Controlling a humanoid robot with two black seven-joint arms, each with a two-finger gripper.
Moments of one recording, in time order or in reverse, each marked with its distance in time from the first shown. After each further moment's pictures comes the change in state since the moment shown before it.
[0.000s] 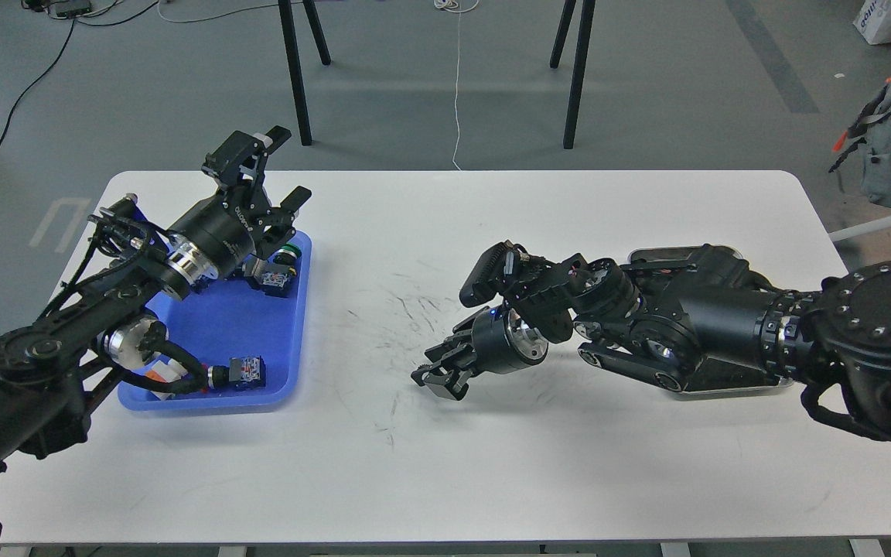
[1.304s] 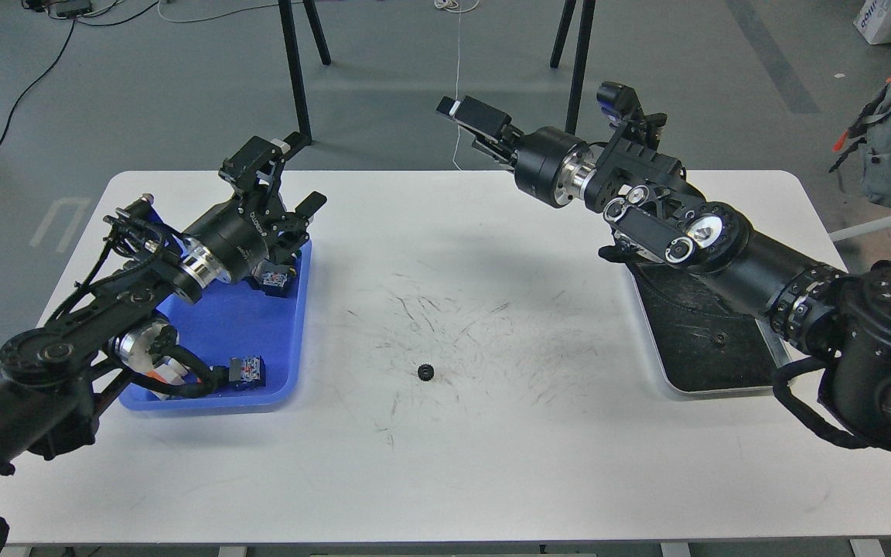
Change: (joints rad) left arm 0.004 -0.015 0.011 -0.017 0.030 -0.001 0.000; right arm -0.021 0.000 0.431 -0.371 0.934 -0.011 0.000
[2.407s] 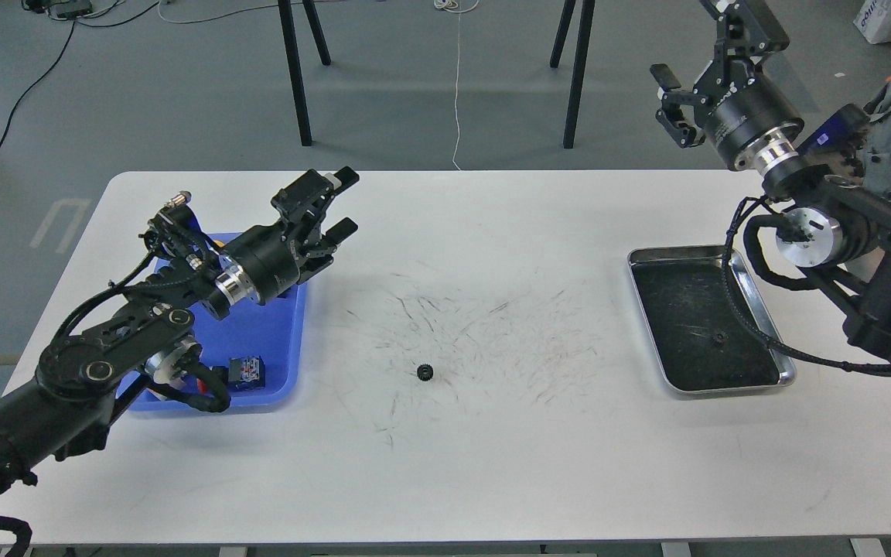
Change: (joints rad) left arm 0.002 -0.054 0.036 0.005 0.316 0.036 0.000; right arm -0.212 -0.489 0.343 0.423 0.531 0.042 0.000
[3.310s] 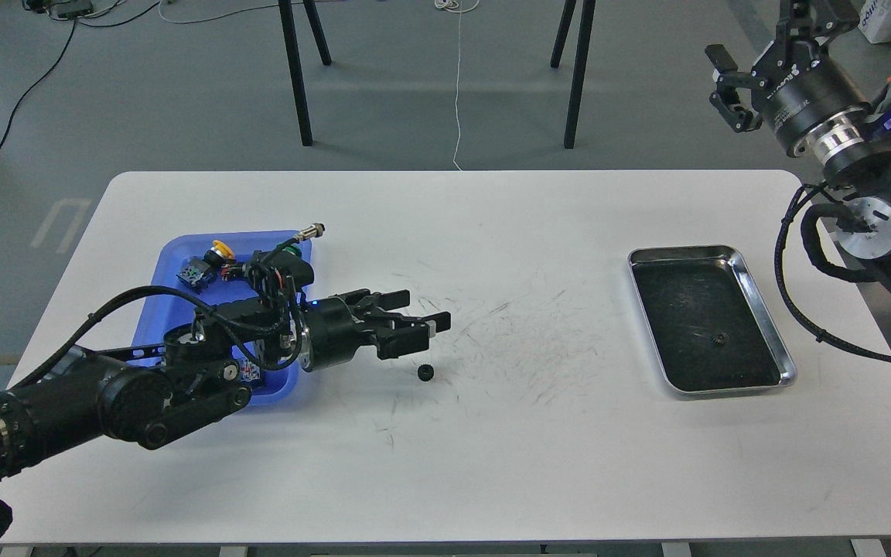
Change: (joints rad) left arm -0.145 -0.020 0.480 -0.085 0.738 0.391 0.000; right arm 0.009 -0.092 -0.001 0.014 0.000 0.024 0.000
